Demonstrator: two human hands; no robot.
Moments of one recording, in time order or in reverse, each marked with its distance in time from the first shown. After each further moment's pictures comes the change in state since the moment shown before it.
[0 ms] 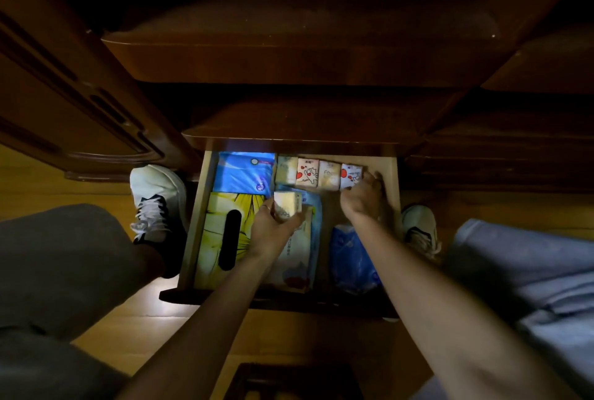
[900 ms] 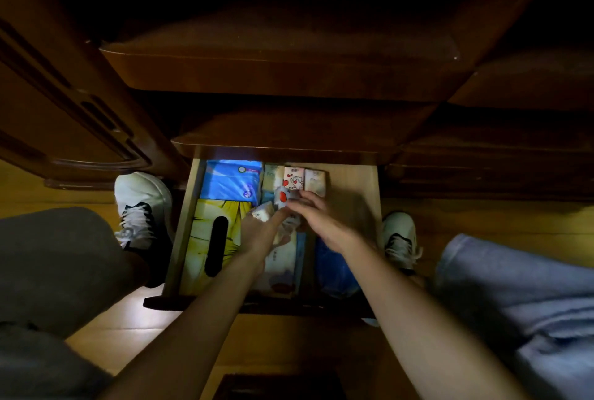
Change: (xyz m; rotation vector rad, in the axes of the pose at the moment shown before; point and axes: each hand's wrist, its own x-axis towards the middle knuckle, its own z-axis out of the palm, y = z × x) left_hand -0.005 0.009 0.006 -0.266 0.025 -0.196; right_hand -0.053 -0.010 -0.005 0.571 -0.751 -0.028
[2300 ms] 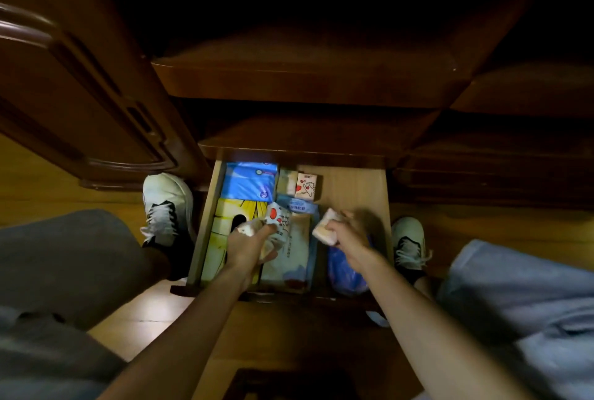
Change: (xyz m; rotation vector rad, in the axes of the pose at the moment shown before) left_hand -0.019 -0.014 -0.064 -0.022 0.020 -0.038; right_hand -0.043 0.024 -0.003 0.234 0.309 0.066
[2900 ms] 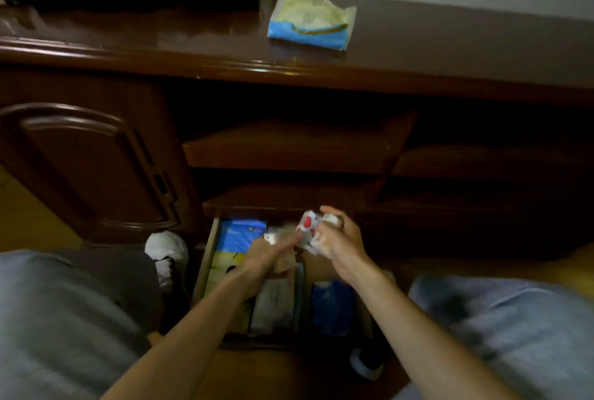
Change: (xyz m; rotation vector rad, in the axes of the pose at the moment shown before) left_hand -0.087 0.095 0.040 0.156 -0.350 0.168; right_hand -0.128 -0.107 -0.004 0.078 0.029 -0.498
